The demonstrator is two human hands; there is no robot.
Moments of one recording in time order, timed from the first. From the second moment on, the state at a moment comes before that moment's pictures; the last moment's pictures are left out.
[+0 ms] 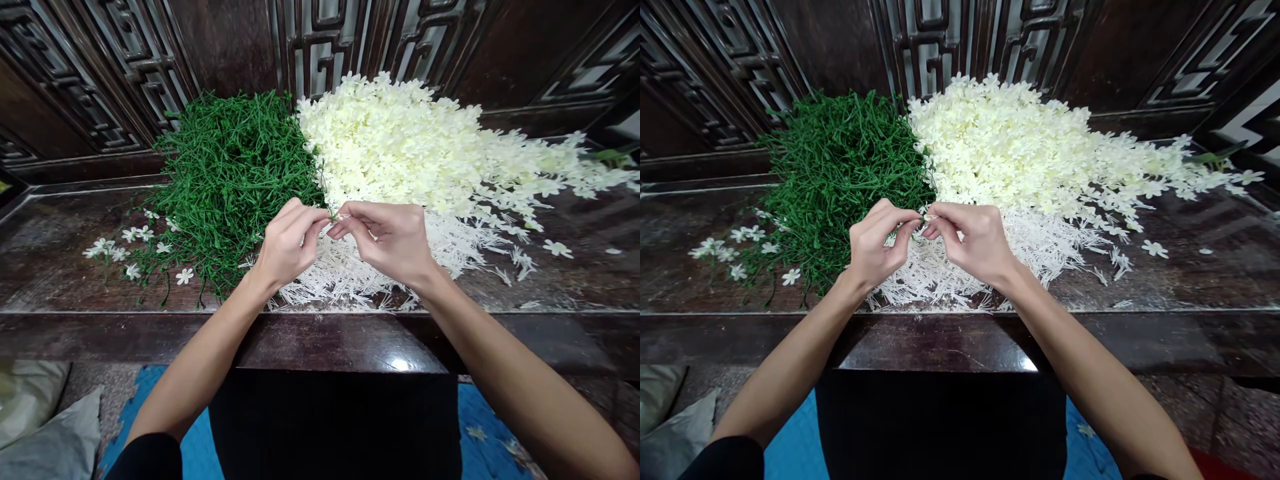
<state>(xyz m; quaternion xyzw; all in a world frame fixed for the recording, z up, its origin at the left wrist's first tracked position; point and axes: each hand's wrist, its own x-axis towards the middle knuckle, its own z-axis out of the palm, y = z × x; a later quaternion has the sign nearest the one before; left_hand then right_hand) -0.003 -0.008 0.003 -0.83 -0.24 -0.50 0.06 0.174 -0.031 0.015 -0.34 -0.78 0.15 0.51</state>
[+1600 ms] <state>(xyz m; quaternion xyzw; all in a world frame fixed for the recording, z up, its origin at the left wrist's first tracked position) 0.003 -0.011 0.003 -0.75 -0.30 -0.57 -0.13 0.173 -0.029 0.019 -0.32 -0.71 0.31 0.55</state>
